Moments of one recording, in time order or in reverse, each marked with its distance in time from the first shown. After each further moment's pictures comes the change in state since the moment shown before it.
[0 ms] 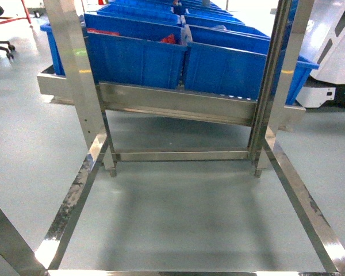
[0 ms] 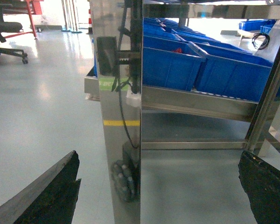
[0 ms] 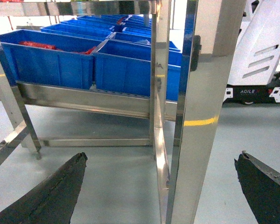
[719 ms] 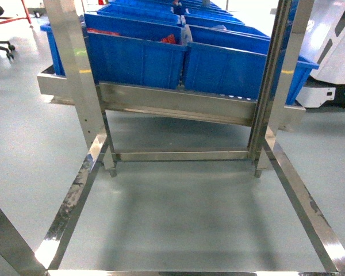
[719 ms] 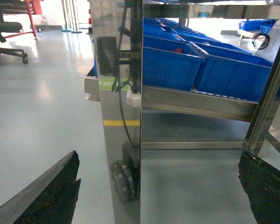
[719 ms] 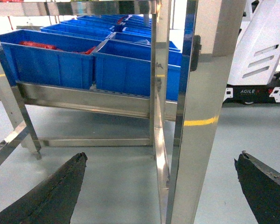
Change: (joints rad) left arm 0.000 0.000 0.000 0.000 0.000 0.000; right arm 0.000 0.000 0.000 0.000 0.000 0.000
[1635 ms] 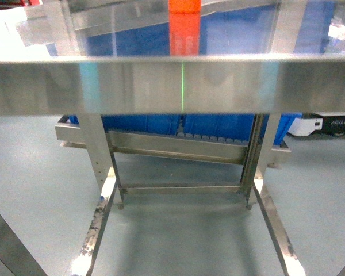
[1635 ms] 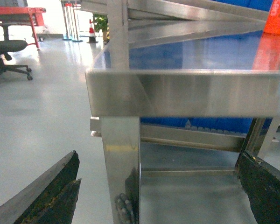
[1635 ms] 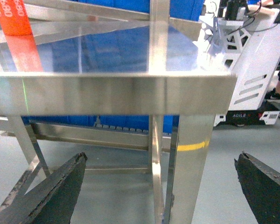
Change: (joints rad) left arm 0.000 0.000 0.000 0.000 0.000 0.005; right arm 0.000 0.000 0.000 -0.002 0.000 0.000
